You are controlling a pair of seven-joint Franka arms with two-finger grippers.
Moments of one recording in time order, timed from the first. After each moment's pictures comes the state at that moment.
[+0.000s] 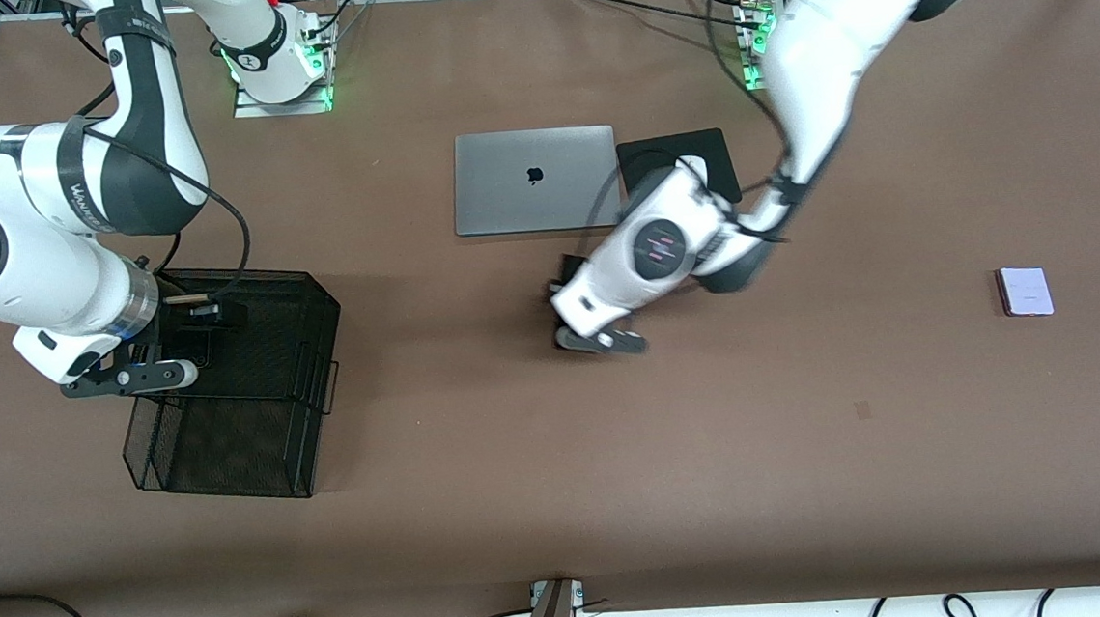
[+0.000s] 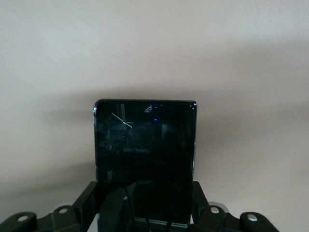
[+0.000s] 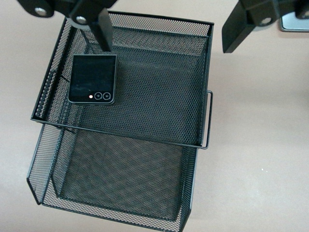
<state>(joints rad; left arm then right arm) -0.27 0.85 -0.52 -1.48 0.10 2.28 -0.61 0.69 0.40 -0.66 -1.55 0.19 1.77 -0.05</state>
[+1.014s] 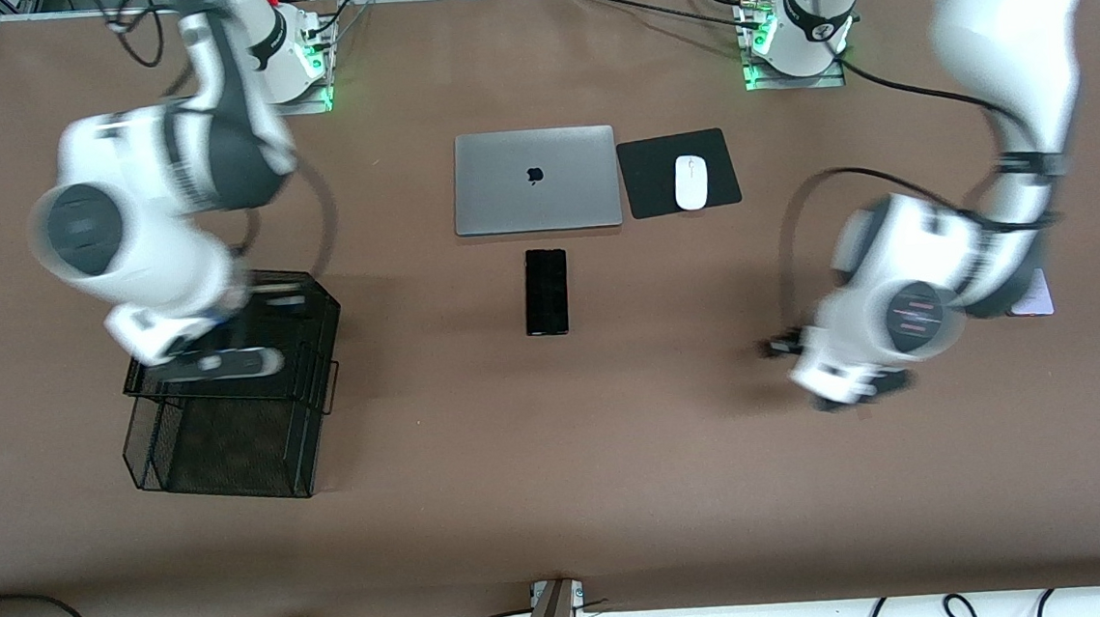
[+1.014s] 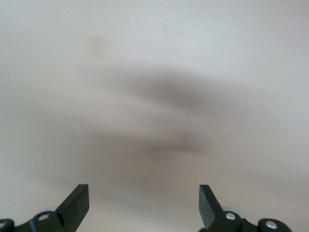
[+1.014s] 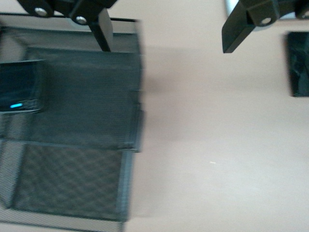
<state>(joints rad) 0.21 0.69 -0.44 -1.43 0.29 1.83 -0.62 0.88 0.44 -0.62 -1.53 0.24 1.84 0.28</state>
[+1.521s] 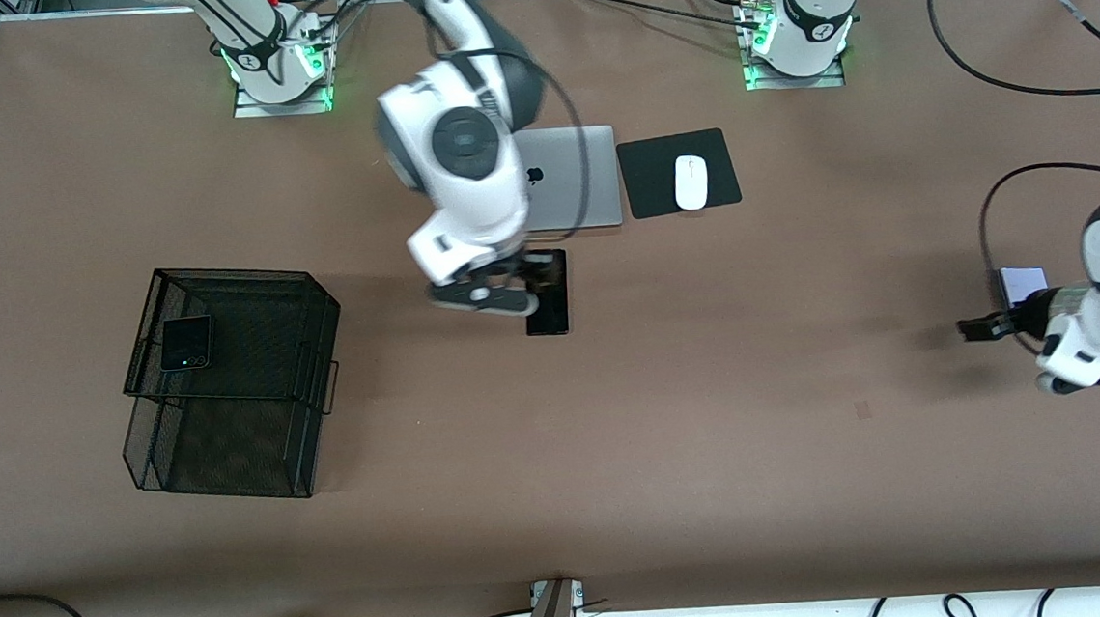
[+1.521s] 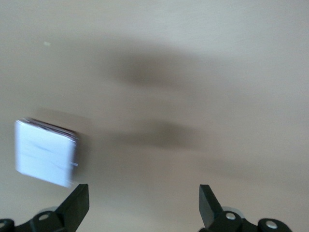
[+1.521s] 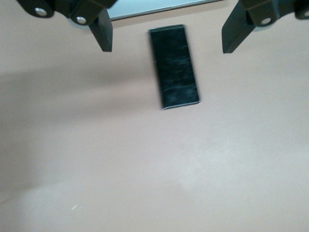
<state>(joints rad) 0.59 0.72 -0.38 -1.47 0.32 1.85 -0.10 1.01 0.70 -0.38 -1.28 0.25 1.95 0.85</state>
